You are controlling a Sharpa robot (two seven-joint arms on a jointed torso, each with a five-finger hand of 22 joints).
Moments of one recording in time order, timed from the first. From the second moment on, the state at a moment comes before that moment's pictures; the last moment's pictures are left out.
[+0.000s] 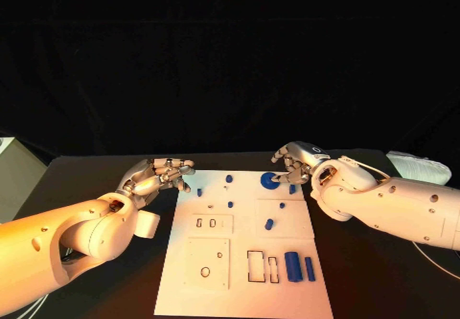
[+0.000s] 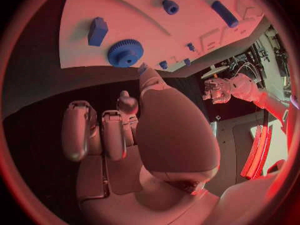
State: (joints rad) left arm 1.18 -0.98 -0.03 1.67 -0.08 -0.32 0.40; left_hand 1.32 -0.19 0.57 0.06 0.05 0.93 0.20 0.20 0.19 1.18 0.13 0.07 0.07 1.13 0.05 0.80 0.66 0.17 0.96 0.15 0.75 0.49; right arm 1.33 -0.80 -0.16 1.44 -1.44 -0.51 -0.28; right_hand 1.49 -0.22 0.04 0.29 0.25 0.90 0.16 0.14 0.28 1.26 0.08 1.23 1.08 1.47 0.00 1.50 1.30 0.06 1.46 0.10 1.36 1.29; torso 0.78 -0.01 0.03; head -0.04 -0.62
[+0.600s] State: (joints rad) left arm 1.18 -0.97 -0.03 1.67 -0.08 -0.31 0.40; left_hand 1.32 -0.19 0.57 0.06 0.05 0.93 0.20 0.20 0.19 1.18 0.13 0.07 0.07 1.13 0.05 0.80 0.66 0.17 0.96 0.15 0.75 0.49; right arm 1.33 -0.76 -0.16 1.38 -1.36 -0.39 -0.29; right_hand 1.46 -0.20 0.03 0.29 0.27 0.90 0.17 0.20 0.28 1.46 0.09 1.56 1.31 1.47 0.01 1.57 1.31 0.01 1.47 0.12 1.56 1.31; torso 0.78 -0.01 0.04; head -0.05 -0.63
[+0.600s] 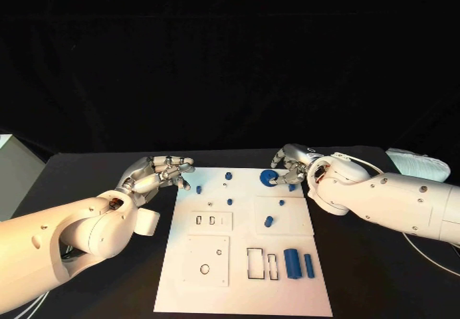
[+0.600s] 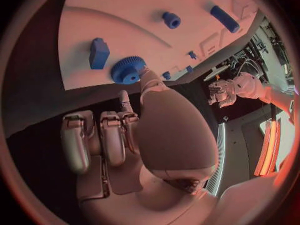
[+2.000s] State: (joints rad) left arm 1.18 -0.98 -0.03 1.67 -0.08 -0.31 0.40; left_hand 1.32 -0.19 0.57 0.05 0.05 0.93 0.20 0.20 0.19 1.18 0.13 0.07 0.08 1.13 0.05 0.80 0.66 0.17 0.96 0.15 0.76 0.50; right arm 1.32 -0.72 -0.16 1.35 -1.34 -0.37 -0.30; right_hand 1.48 -0.17 0.19 0.28 0.28 0.98 0.14 0.24 0.27 1.47 0.07 1.56 1.31 1.47 0.00 1.57 1.31 0.01 1.47 0.10 1.57 1.31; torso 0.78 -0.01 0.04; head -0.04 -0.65
